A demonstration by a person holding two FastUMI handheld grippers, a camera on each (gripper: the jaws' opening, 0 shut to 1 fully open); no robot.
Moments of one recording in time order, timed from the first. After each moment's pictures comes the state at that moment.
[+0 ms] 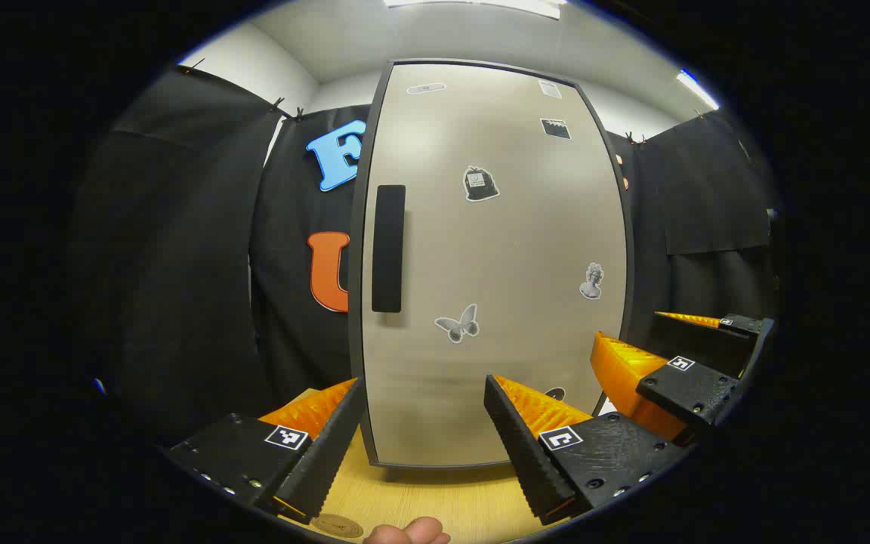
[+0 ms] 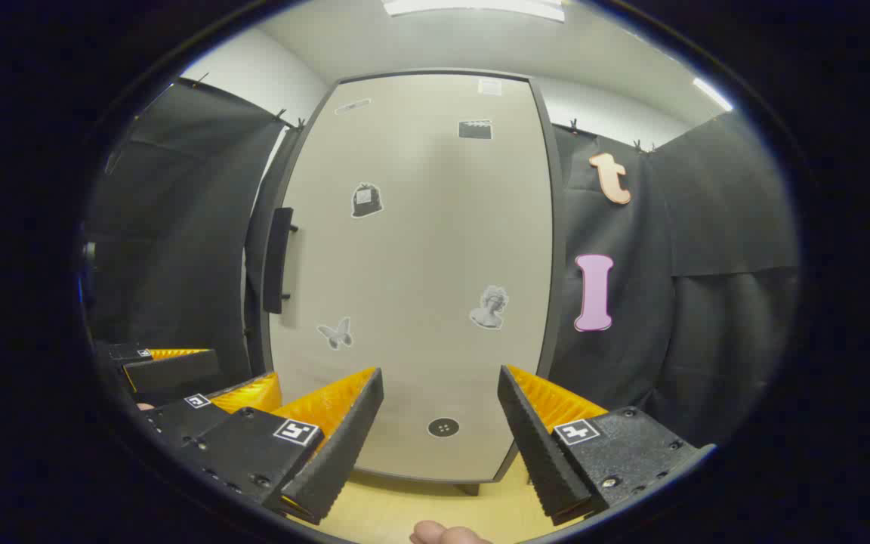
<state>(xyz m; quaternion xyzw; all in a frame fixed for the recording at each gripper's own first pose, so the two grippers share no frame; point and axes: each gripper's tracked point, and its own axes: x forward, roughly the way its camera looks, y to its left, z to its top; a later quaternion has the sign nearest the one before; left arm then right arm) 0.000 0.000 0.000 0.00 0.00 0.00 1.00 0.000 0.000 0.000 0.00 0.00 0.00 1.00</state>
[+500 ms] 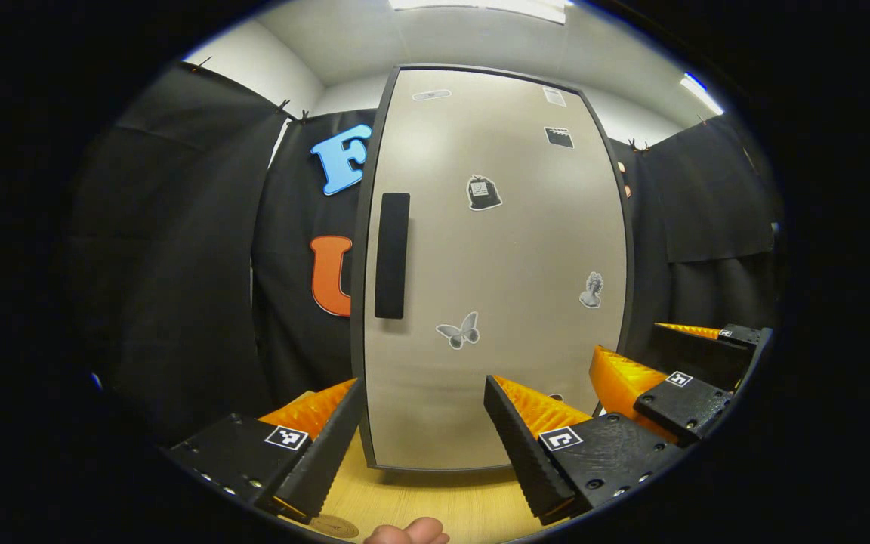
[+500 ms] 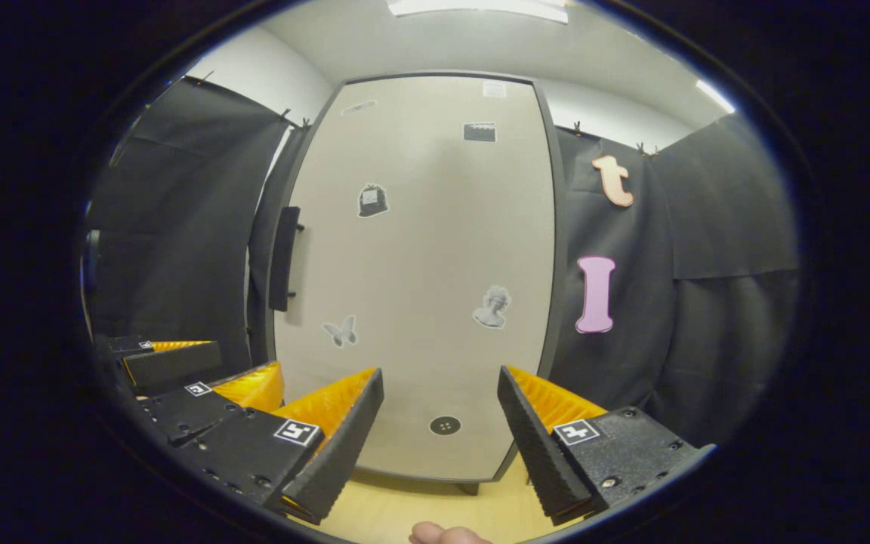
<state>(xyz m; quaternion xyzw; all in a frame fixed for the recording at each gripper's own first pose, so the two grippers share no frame) -0.002 -0.001 0.002 -0.01 -0.01 0.00 1.00 -0.006 0.003 -0.003 -0.01 0.00 0.01 1.00</state>
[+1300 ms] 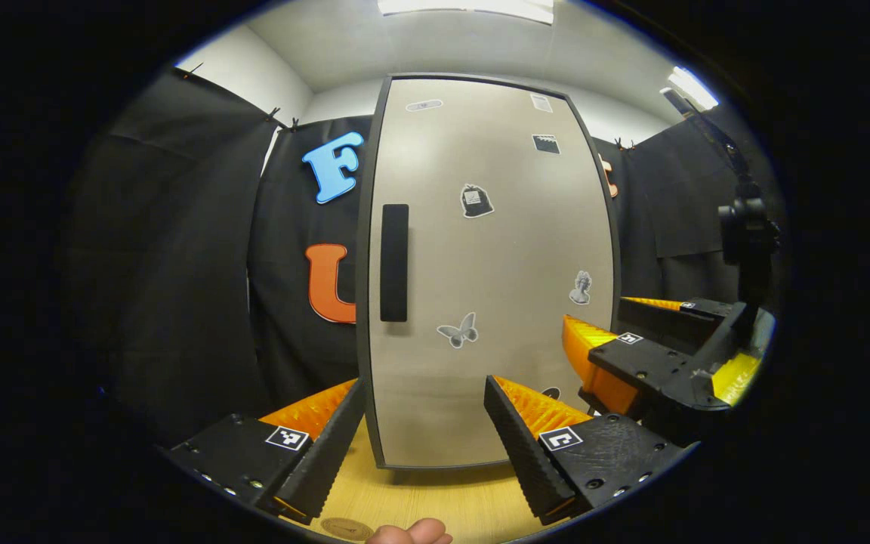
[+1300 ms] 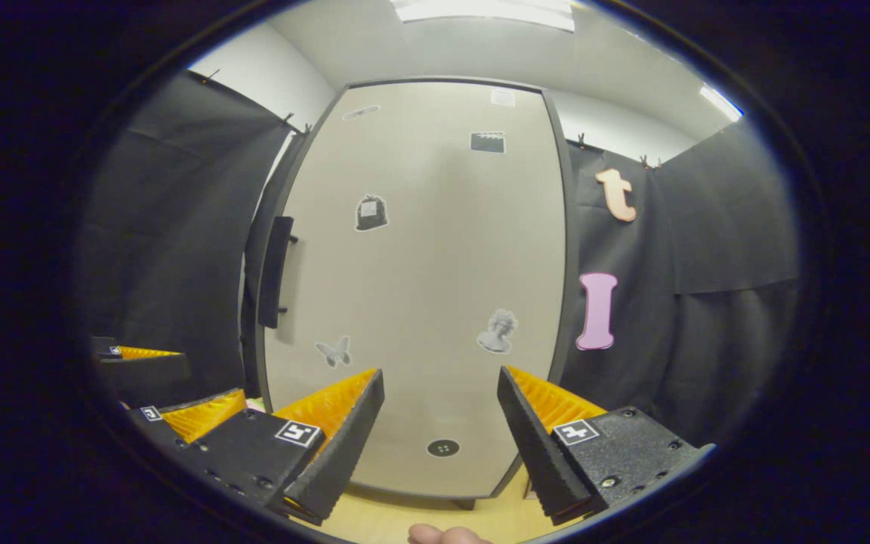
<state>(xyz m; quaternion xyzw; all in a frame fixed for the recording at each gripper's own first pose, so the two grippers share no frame) -0.022 0.012 0.003 0.01 -0.01 -0.02 1.00 0.032 0.020 0.023 -0.03 -0.03 0.02 1.00</state>
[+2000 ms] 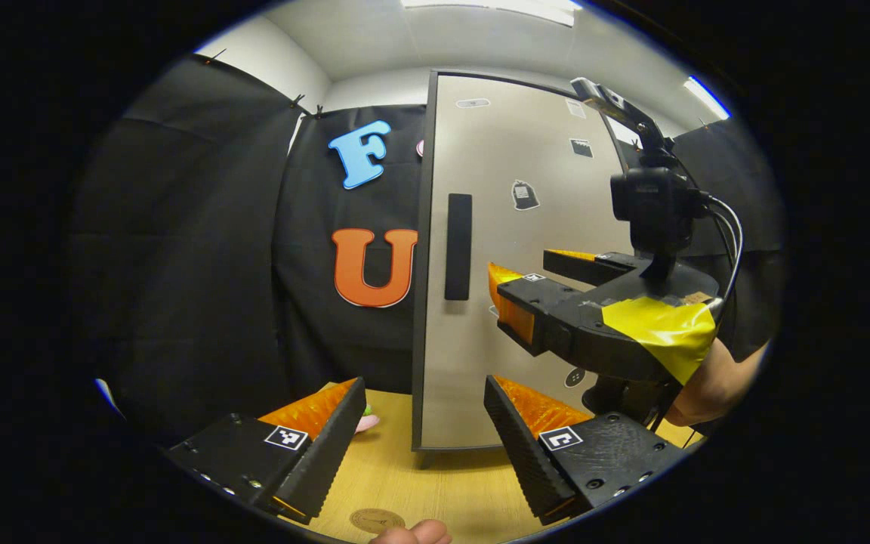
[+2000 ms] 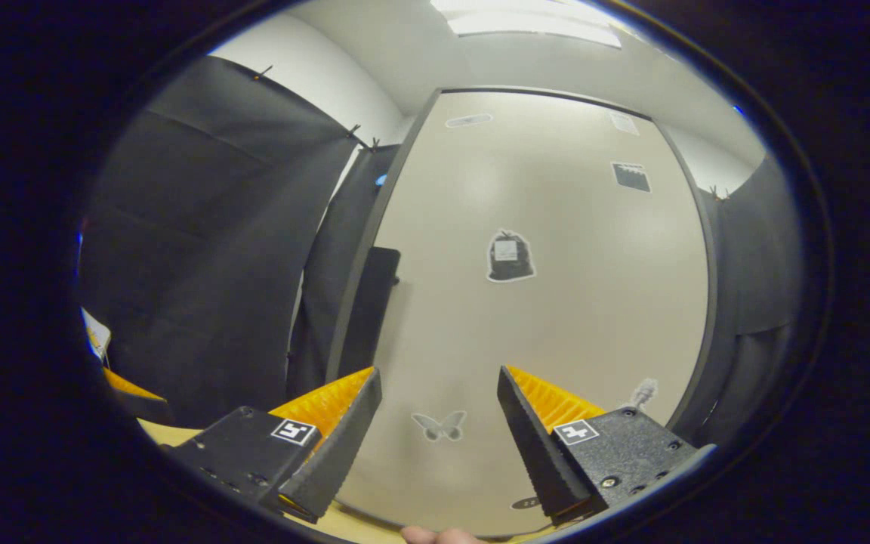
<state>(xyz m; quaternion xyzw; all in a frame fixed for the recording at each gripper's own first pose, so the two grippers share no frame) -0.051 0.085 -0.014 -0.01 0.02 0.01 1.00 0.086 0.148 0.070 -0.09 -0.10 0.12 0.98</state>
